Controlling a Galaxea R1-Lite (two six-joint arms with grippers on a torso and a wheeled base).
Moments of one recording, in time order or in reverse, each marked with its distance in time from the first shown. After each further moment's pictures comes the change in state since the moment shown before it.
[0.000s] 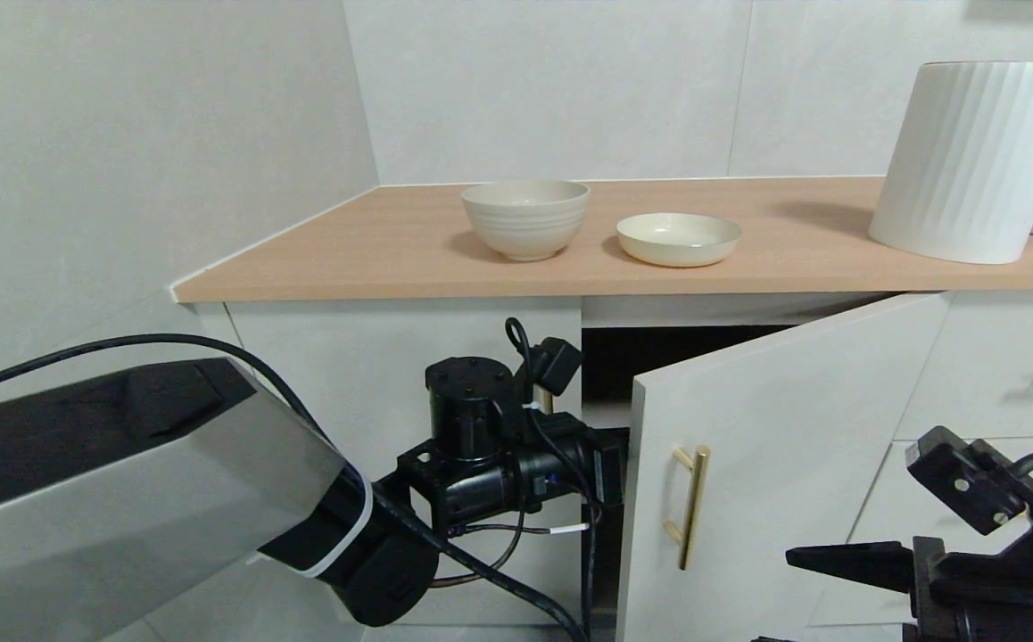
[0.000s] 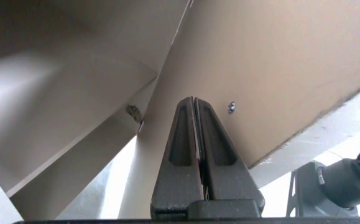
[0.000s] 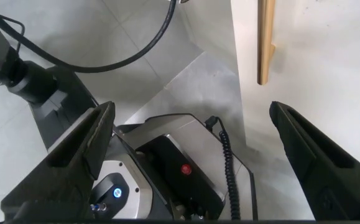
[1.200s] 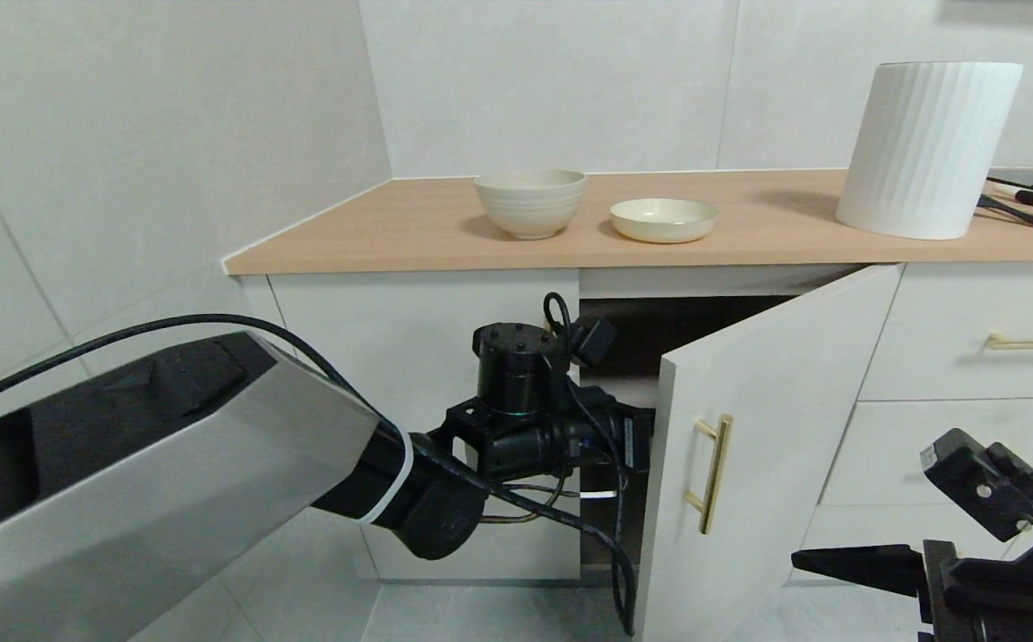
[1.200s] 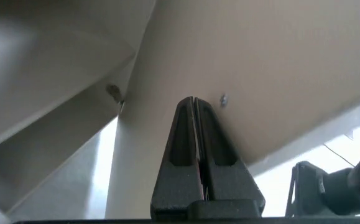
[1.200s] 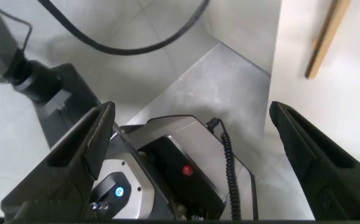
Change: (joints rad) left arm -0.006 0.061 -0.261 0.273 -0.005 0.000; right arm 0.012 -0.030 0.010 0.001 0.000 -0.001
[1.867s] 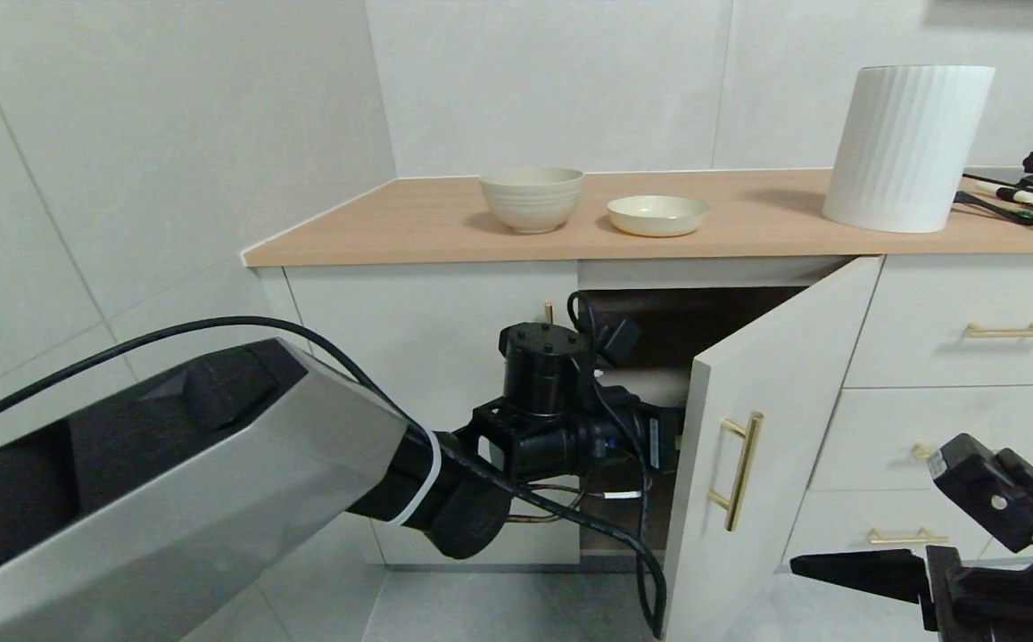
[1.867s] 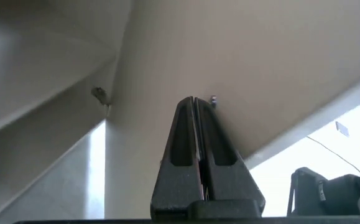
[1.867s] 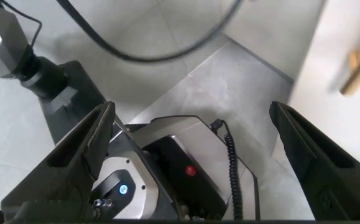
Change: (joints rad) left arm -0.033 0.040 -0.073 0.026 0.026 0.000; right arm 0.032 -0.013 0.001 0.000 0.000 0.000
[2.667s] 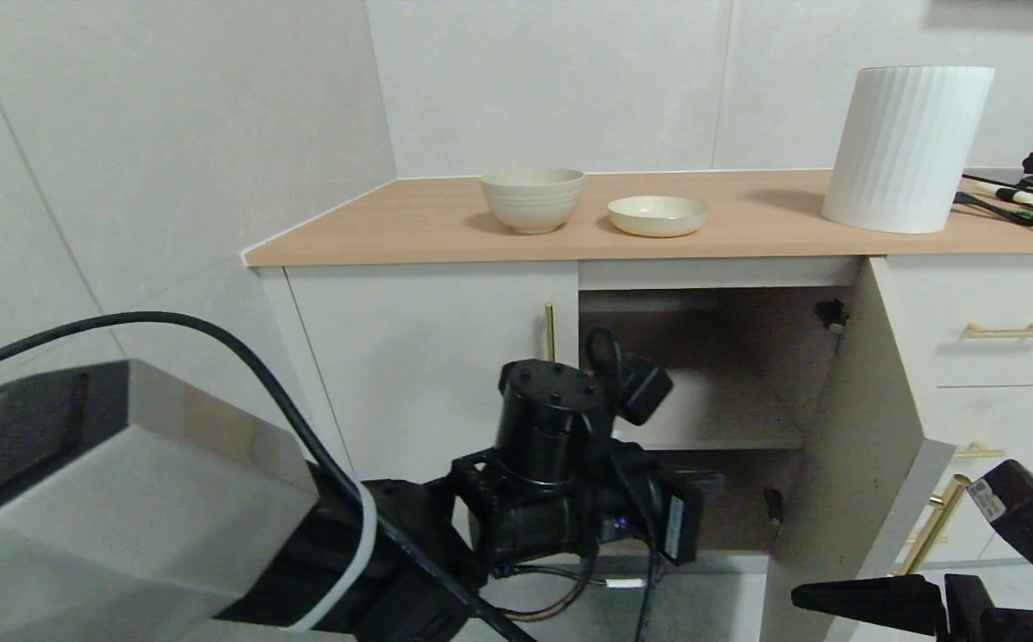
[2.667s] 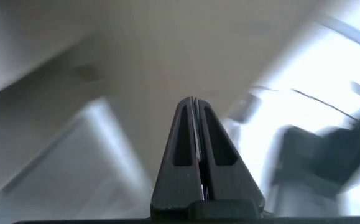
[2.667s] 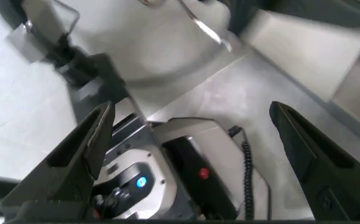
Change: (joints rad) left arm -0.107 -0.194 0.246 0.053 0.148 0.104; right arm 0.089 -0.071 0.010 0.003 -0.004 0.004
